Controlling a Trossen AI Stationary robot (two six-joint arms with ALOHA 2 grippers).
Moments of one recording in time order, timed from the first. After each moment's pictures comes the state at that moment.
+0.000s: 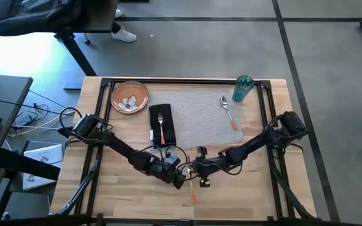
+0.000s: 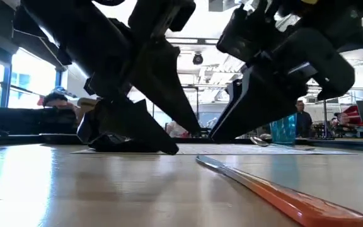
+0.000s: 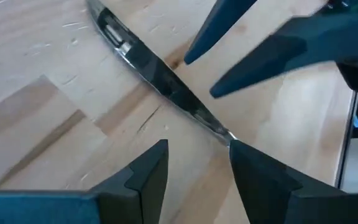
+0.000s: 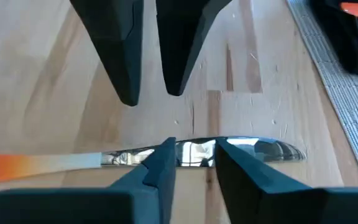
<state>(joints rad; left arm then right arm) -0.45 1.95 1.04 0.11 -0.31 -1.22 0.39 1.87 0.90 0.19 0.19 0.21</state>
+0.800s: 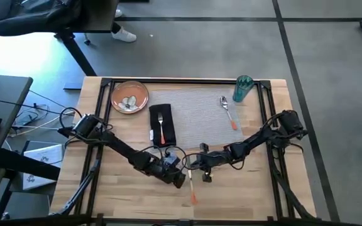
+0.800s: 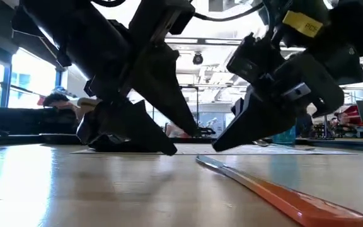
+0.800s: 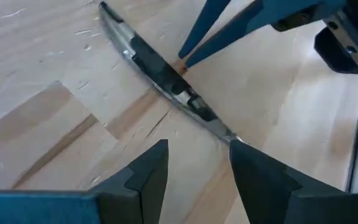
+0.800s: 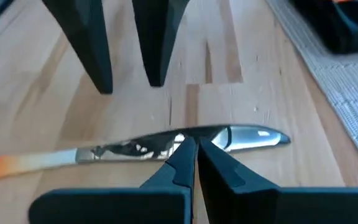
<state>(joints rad) -0.46 1.95 1.04 0.10 -0.34 -1.21 0.35 1.89 0.70 0.56 0.16 0.26</state>
